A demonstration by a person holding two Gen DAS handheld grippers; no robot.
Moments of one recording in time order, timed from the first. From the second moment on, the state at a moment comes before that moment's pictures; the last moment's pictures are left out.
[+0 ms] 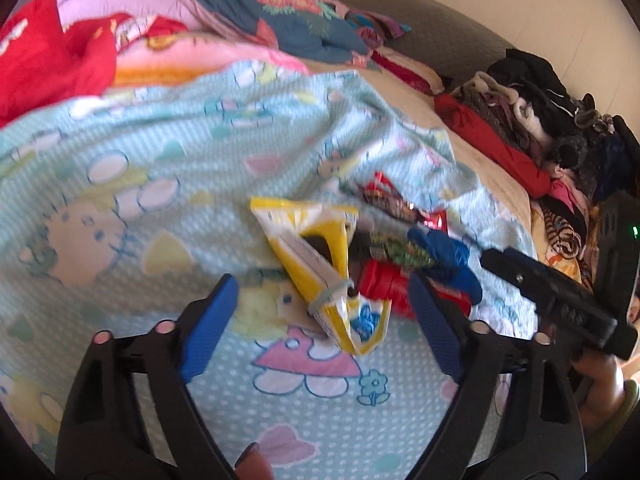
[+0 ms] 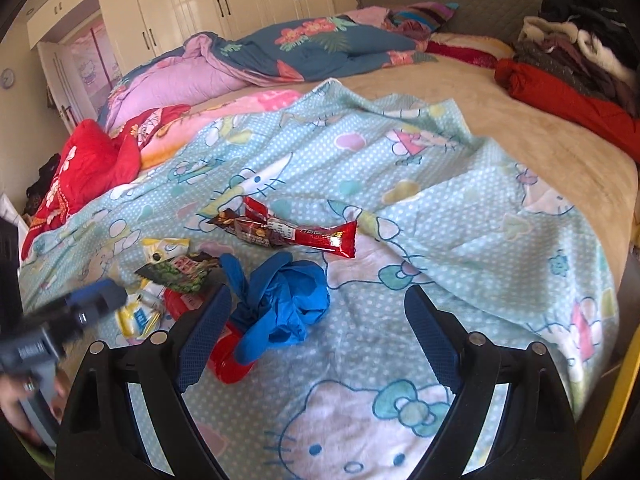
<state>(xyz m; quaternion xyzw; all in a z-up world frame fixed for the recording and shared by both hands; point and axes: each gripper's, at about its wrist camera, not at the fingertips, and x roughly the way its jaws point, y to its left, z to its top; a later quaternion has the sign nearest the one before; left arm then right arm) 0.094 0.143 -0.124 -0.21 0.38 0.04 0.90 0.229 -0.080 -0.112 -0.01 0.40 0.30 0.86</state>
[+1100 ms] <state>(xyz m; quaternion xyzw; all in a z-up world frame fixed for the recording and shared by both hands) 0.098 0.148 -0.137 -0.24 0.38 0.02 0.89 0.202 -0.106 -0.113 0.02 0.41 0.33 0.85</state>
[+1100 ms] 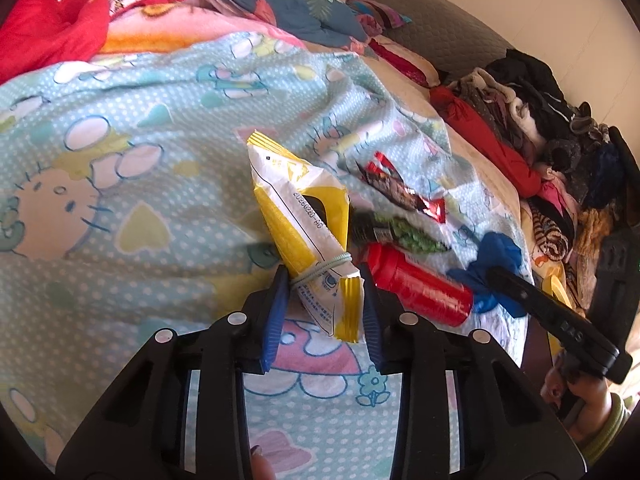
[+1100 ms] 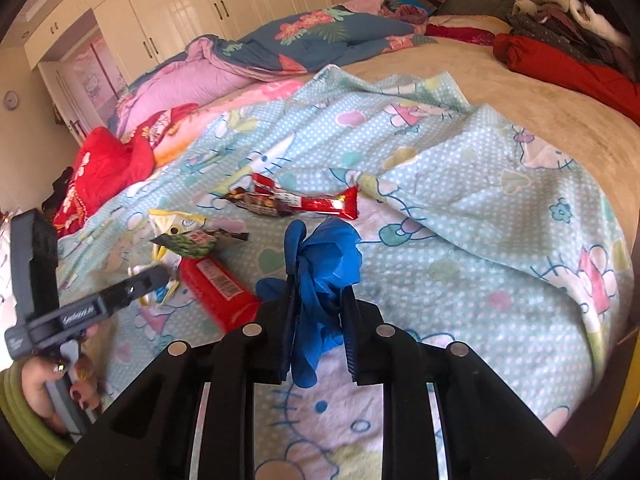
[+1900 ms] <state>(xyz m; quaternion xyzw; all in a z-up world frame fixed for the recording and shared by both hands) 0.094 0.112 -0.065 -0.20 0.32 -0.01 0.92 0.171 -0.152 -0.056 0.06 0.36 0.33 0.87</state>
